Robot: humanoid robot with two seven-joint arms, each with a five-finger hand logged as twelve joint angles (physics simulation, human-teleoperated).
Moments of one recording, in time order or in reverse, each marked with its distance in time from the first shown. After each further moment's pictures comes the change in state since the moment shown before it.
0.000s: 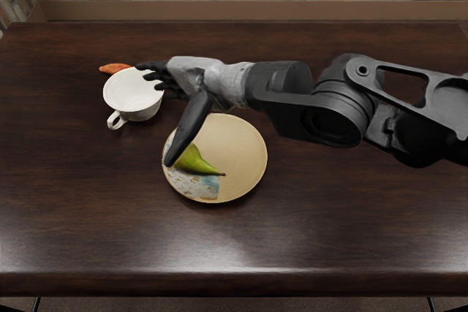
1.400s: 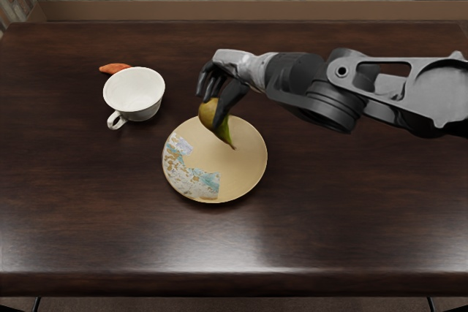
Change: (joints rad) left arm 0.000 0.000 0.000 0.000 0.000 0.000 0.000; right arm 0.228 -0.037 -0.356 -0.146 -0.152 -0.069 -0.001
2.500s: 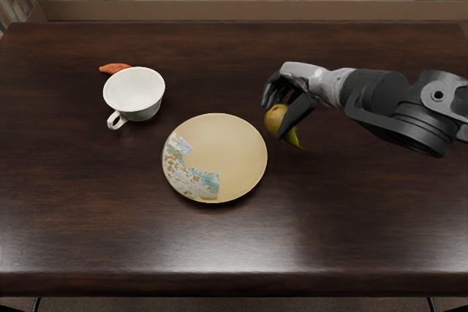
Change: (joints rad) left arm 0.002 0.000 0.000 0.000 0.000 0.000 0.000; right arm -0.099 -0.328 0.007 0.249 -0.054 0.006 0.001
